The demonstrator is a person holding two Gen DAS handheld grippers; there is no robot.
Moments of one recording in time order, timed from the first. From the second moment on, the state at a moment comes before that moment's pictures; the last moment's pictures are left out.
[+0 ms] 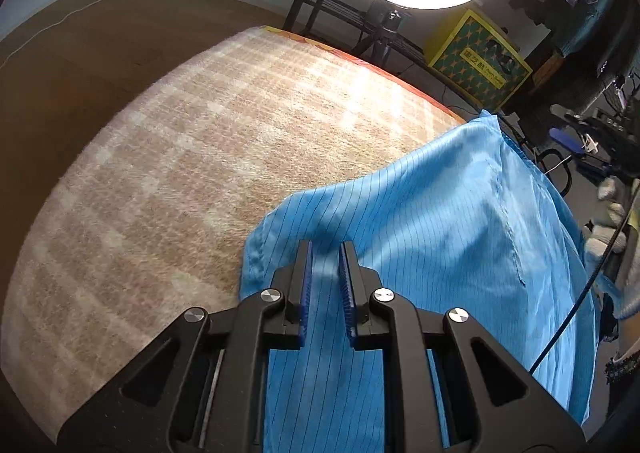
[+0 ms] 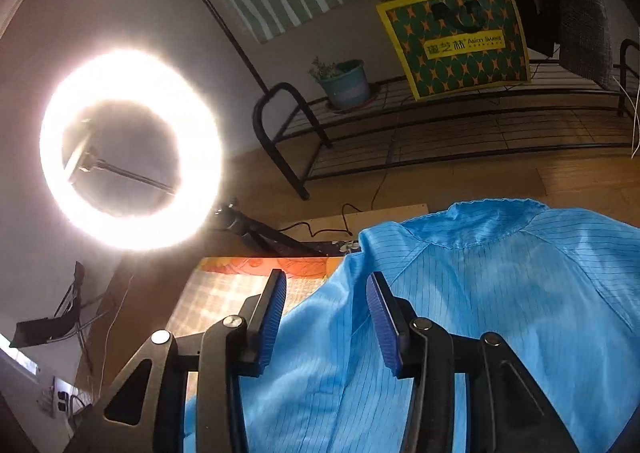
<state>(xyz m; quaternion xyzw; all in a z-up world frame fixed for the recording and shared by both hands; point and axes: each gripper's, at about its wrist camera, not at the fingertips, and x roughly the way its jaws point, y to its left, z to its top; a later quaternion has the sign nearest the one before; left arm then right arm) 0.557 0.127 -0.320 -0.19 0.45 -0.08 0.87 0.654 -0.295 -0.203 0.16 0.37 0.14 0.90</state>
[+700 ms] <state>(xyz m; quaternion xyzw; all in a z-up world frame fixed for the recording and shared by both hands) 0.235 0.205 -0.084 -0.17 0.32 -0.13 0.92 0.280 -0.308 0.035 0.12 0.25 0.19 0.94</state>
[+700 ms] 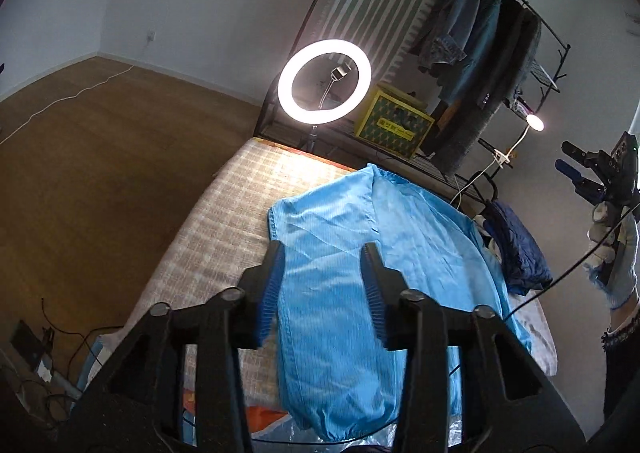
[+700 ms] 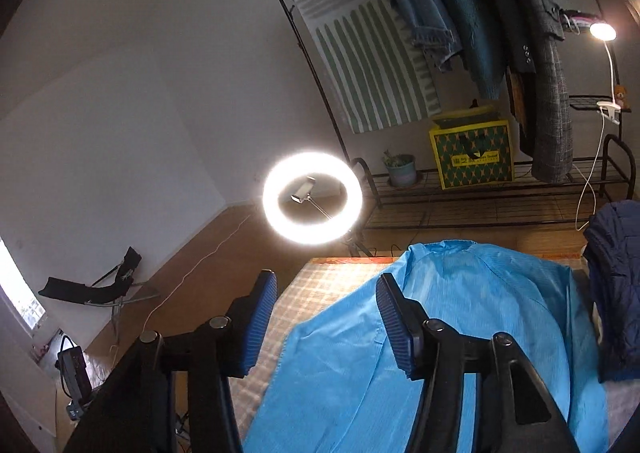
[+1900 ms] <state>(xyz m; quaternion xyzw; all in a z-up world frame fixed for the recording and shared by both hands) 0.183 0.189 -0.333 -0.38 0.46 -0.10 0.79 0.211 -0.183 -0.155 0.05 0.37 0.36 0.86</state>
